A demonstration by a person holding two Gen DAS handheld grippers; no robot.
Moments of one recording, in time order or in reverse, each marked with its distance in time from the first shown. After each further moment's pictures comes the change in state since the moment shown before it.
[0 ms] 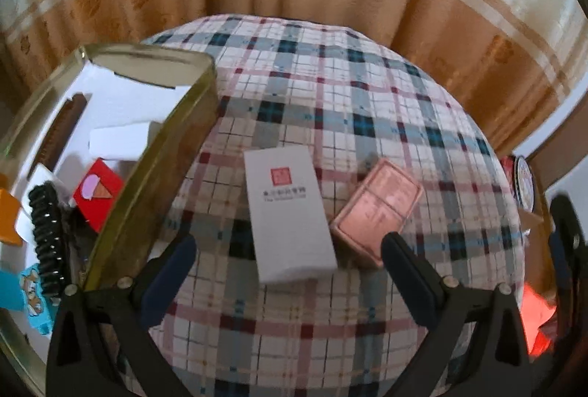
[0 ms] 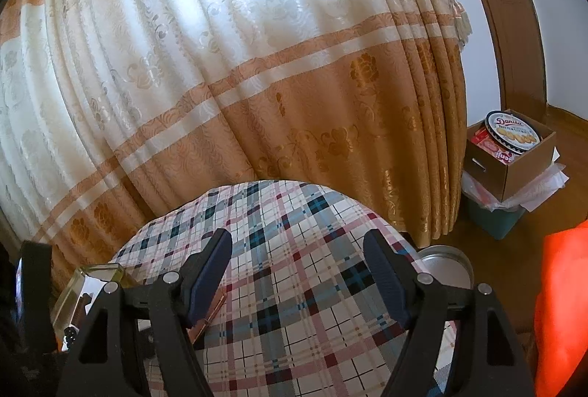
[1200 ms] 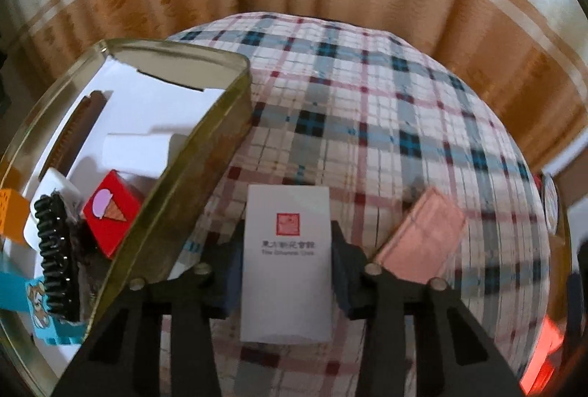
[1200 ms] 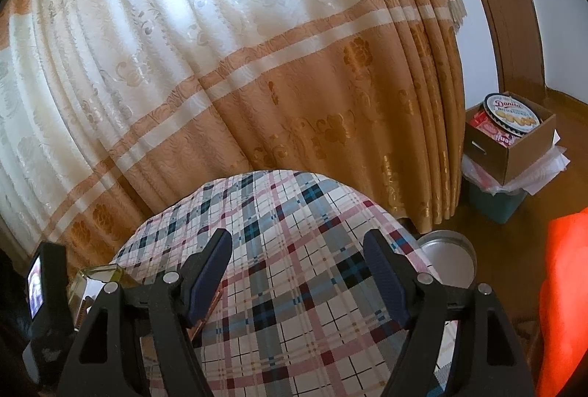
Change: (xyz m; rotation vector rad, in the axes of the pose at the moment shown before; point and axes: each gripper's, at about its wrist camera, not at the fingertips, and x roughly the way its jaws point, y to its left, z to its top) left arm 0.012 0.014 0.003 -0.010 -0.020 0.119; right arm 0.010 -0.008 0.000 0.046 0.053 0.003
